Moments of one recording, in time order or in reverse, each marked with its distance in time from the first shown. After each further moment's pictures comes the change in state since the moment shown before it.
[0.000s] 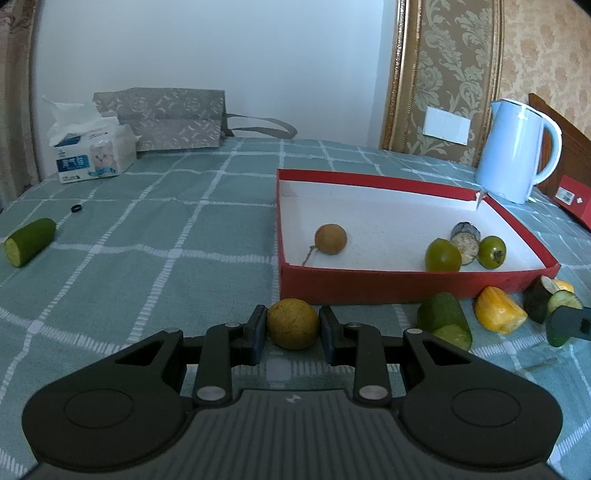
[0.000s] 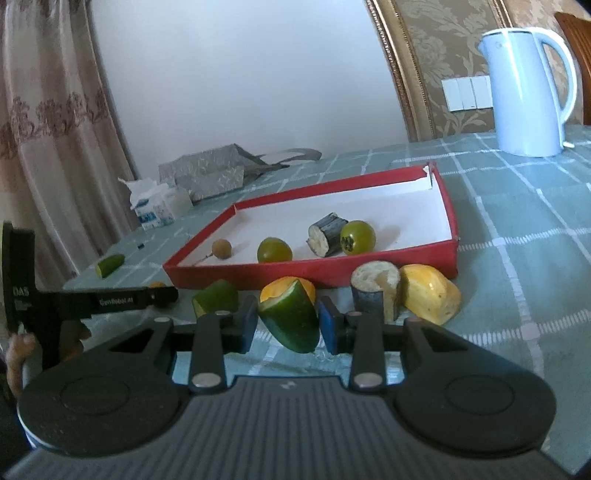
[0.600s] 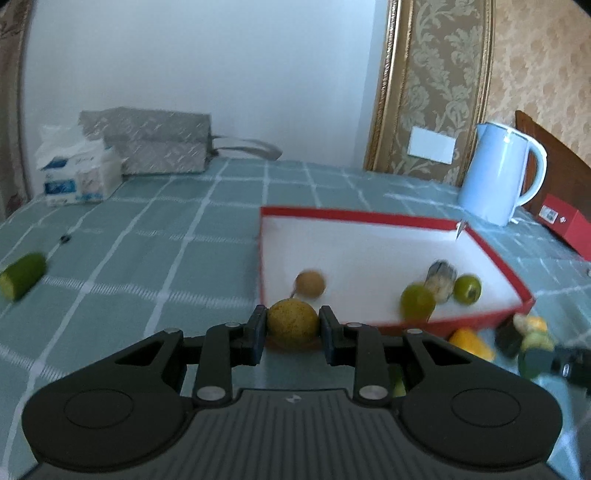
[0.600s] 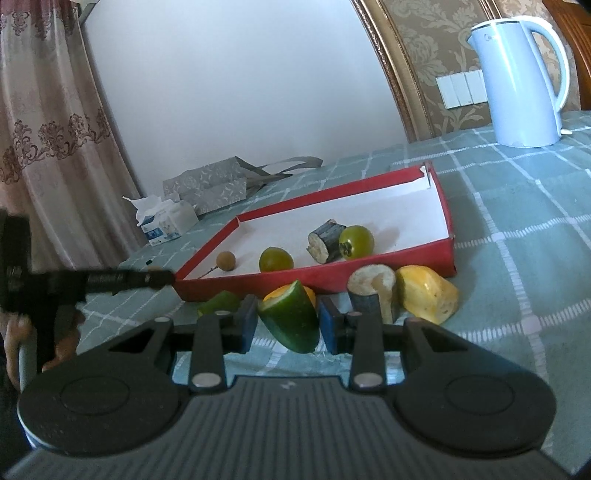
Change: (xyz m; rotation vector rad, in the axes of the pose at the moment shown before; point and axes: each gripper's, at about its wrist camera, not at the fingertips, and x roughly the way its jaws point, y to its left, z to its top) left arm -0.009 -0.006 0.040 0.001 -0.026 -0.071; right arm -0.005 -0.008 -0.001 0.047 -0.030 0.031
